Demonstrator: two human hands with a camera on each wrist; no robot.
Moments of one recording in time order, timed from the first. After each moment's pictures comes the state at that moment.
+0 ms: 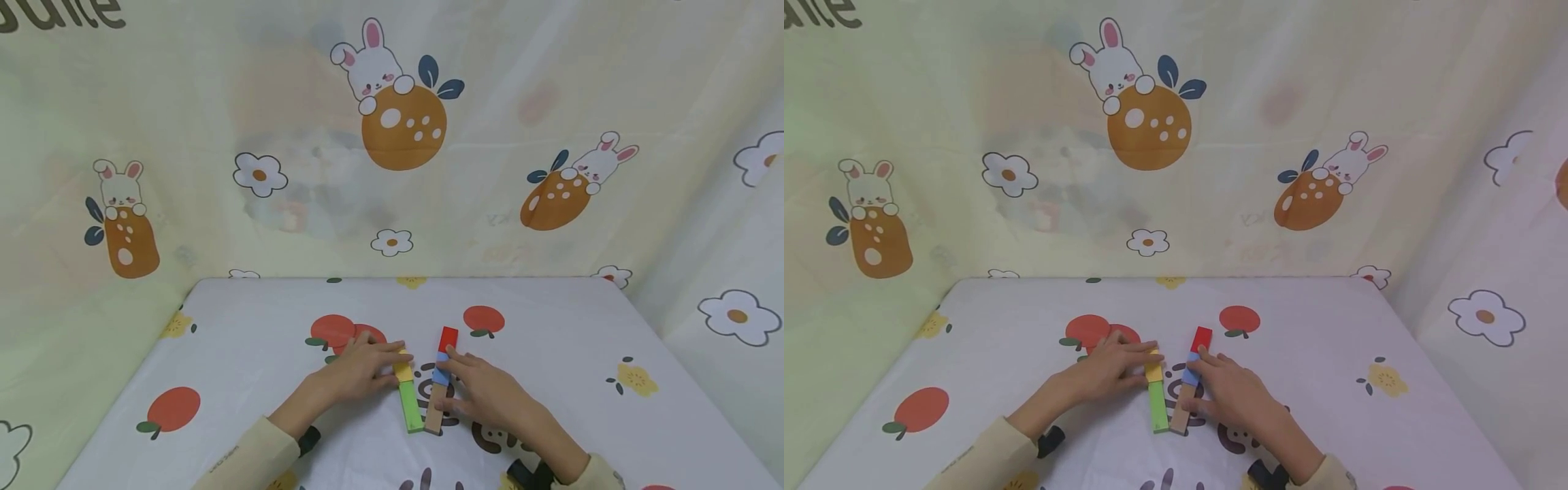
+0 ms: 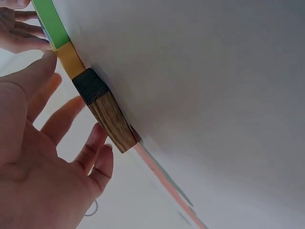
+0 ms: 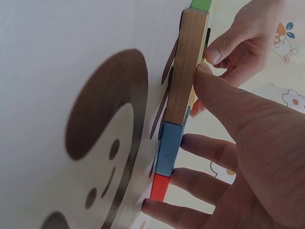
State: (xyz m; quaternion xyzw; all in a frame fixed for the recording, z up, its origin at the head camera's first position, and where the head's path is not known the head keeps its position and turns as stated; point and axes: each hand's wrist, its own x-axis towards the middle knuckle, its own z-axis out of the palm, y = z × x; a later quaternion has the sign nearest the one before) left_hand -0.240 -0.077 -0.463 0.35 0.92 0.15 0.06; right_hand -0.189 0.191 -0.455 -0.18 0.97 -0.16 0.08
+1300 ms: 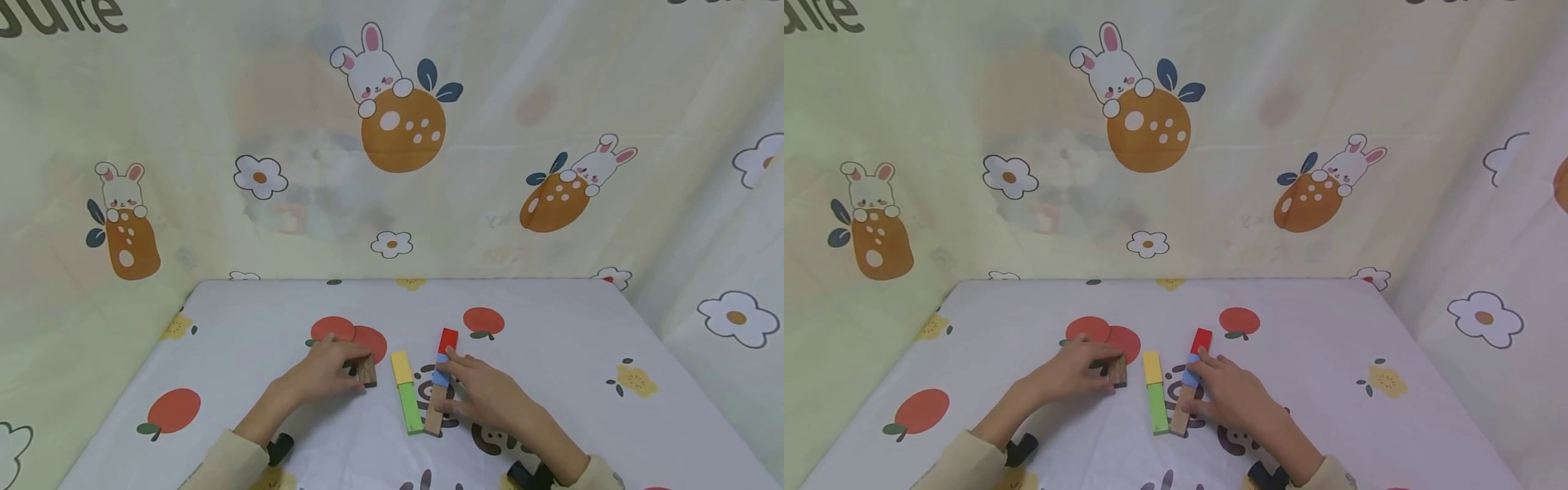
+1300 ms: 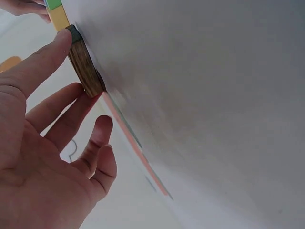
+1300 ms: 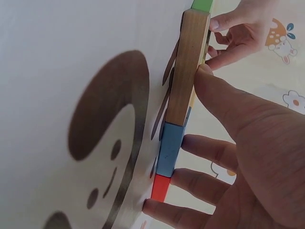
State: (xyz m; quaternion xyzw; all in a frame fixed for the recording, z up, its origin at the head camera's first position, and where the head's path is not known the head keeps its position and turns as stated) left_hand -0.237 -0.125 -0.459 0.30 0.93 0.23 0.05; right_hand -0.188 0.190 -0.453 -0.17 0.97 -0.16 0.08
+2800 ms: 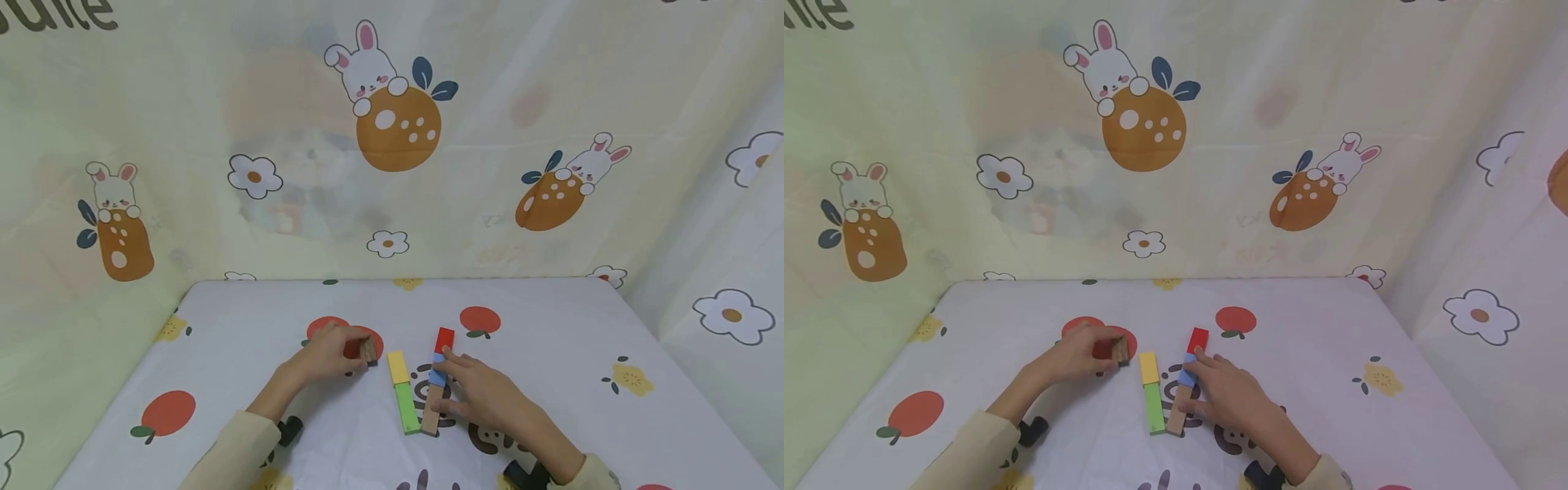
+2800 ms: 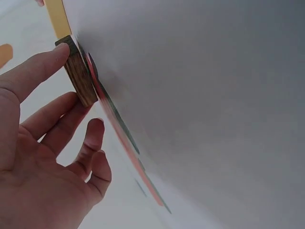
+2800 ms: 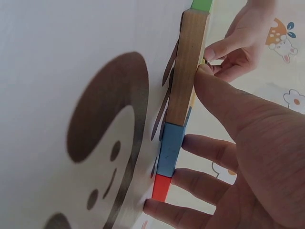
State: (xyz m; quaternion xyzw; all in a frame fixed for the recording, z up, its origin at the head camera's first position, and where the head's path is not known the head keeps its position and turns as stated) left_hand -0.265 -0.115 -0.459 0.26 0.92 0.27 0.05; right_hand -0.187 0.189 -0.452 -0.17 0.97 -0.16 0.08
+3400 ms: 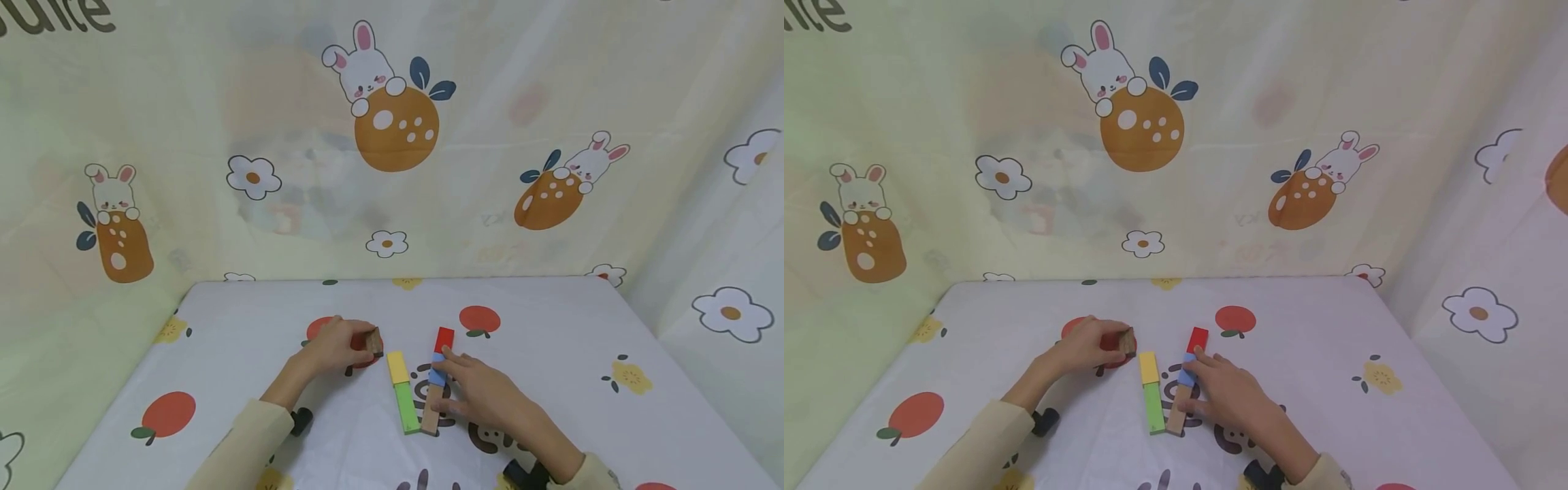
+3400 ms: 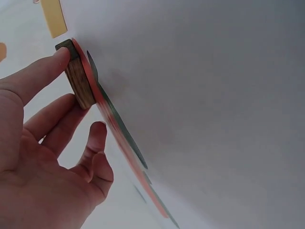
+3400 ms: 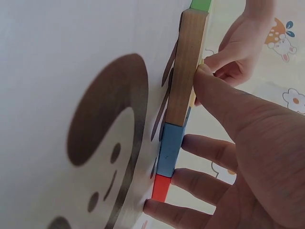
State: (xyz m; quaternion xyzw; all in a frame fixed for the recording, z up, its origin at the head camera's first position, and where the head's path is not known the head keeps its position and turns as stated) left_hand -0.277 -0.101 -0.459 0.22 0.94 0.26 0.08; right_hand -0.186 0.191 -0.456 -0.17 0.97 -0.17 0.08
